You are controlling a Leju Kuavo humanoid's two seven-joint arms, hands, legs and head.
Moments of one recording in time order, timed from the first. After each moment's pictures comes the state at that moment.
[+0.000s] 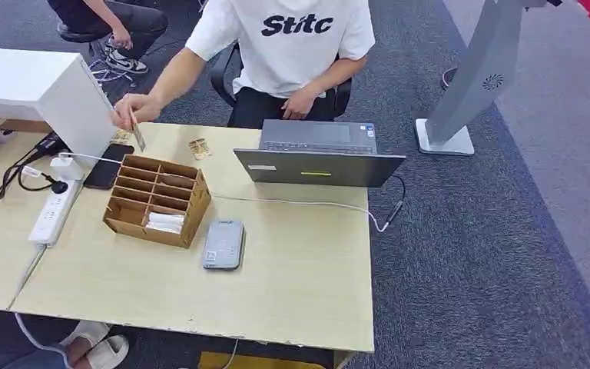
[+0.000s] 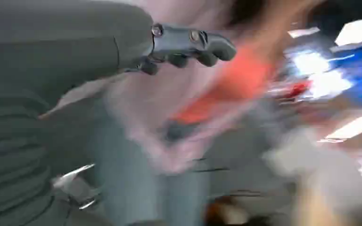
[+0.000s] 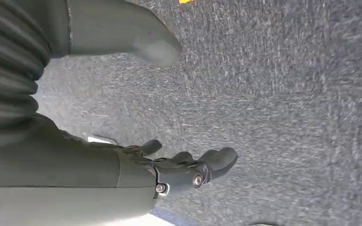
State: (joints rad) left arm 0.08 -0.21 1.15 -1.44 -0.32 0.48 -0.41; right arm -0.12 0.00 1.35 -0.03 -1.56 -0.69 -0.16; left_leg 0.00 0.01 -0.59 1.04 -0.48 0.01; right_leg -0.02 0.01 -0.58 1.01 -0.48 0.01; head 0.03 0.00
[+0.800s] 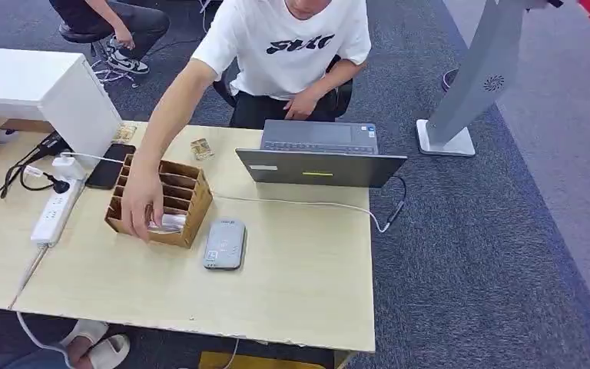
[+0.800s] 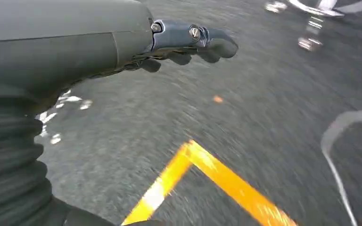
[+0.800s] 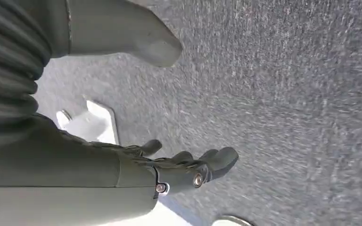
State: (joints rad) left arm -0.10 -0.18 1.19 -0.30 -0.83 0.51 -0.27; right arm -0.13 0.02 1.53 -0.07 -1.42 -0.68 -0.01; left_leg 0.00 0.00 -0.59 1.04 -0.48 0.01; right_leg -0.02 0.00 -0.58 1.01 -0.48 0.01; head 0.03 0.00
